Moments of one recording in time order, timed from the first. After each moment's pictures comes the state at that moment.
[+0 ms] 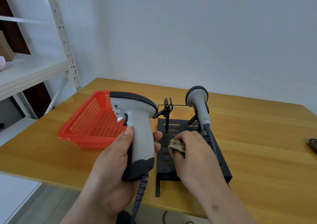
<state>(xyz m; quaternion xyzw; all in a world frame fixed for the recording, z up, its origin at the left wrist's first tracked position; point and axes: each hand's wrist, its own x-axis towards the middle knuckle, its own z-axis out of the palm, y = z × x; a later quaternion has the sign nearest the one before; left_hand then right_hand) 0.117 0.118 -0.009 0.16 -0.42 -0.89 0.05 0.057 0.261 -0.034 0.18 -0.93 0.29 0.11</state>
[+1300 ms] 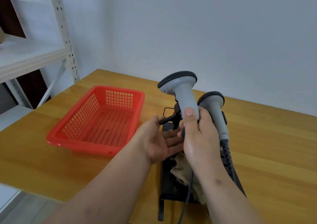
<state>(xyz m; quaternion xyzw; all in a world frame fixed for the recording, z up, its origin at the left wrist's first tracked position) -0.024 0.110 -0.042 0.24 -0.28 -0.91 -0.16 -0.013 0.217 -0.022 0.10 -0.81 0.57 0.11</state>
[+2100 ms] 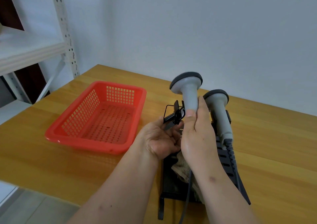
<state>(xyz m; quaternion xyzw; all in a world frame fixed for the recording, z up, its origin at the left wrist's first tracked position) -0.044 0.110 -0.063 0.27 -0.14 -0.94 -0.15 -0.022 0.208 -0.034 0.09 -0.86 0.50 0.11</state>
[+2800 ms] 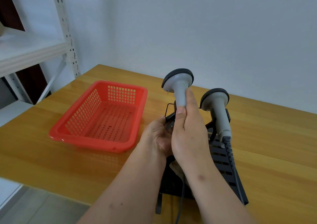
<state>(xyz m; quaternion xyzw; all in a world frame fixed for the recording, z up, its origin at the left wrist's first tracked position) -0.048 0.115 -0.060 0.25 -0.13 -0.95 -0.14 -0.010 0.193 -0.026 0.12 -0.87 0.47 0.08</state>
